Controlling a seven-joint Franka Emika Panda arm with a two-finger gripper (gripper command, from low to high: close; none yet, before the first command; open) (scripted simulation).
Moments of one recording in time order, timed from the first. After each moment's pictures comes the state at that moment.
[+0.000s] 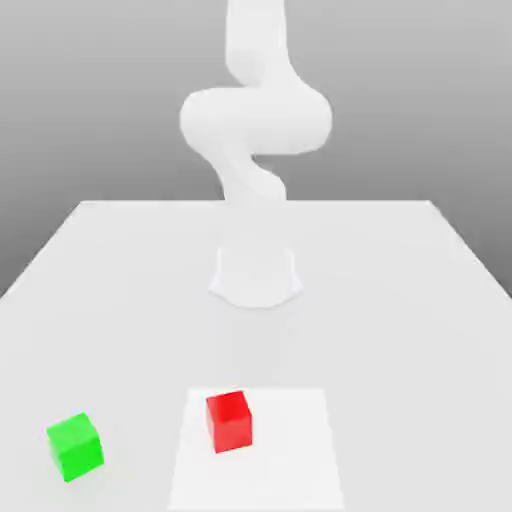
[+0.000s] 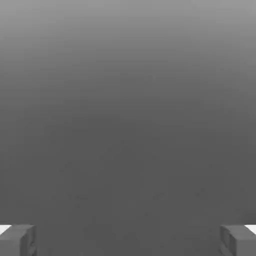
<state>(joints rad) -0.01 -0.72 -0.01 -2.34 0.05 2.34 0.88</state>
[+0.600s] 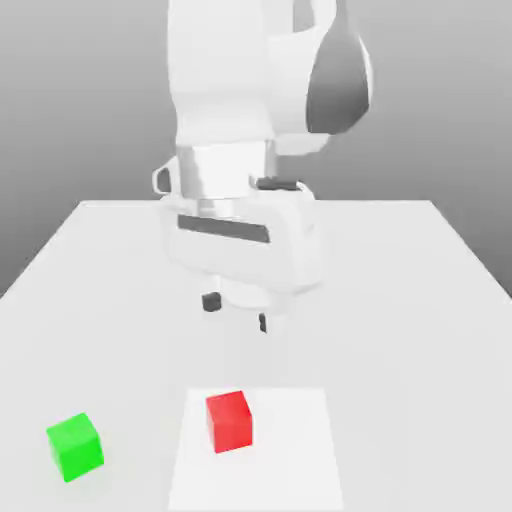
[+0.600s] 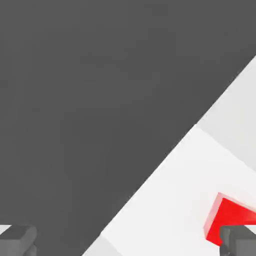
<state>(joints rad) -0.14 -0.14 0.10 -2.65 0.16 2.67 1.61</state>
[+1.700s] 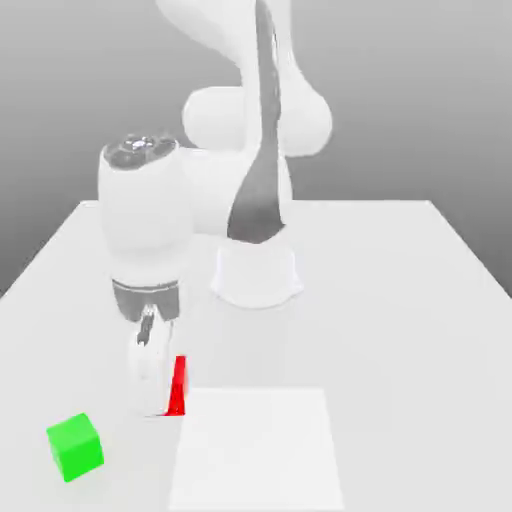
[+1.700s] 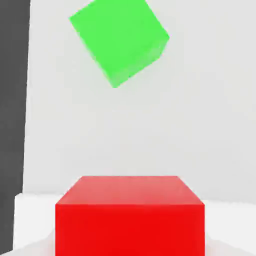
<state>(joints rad) -0.35 0.09 -0.06 -2.55 0.01 2.64 2.14</state>
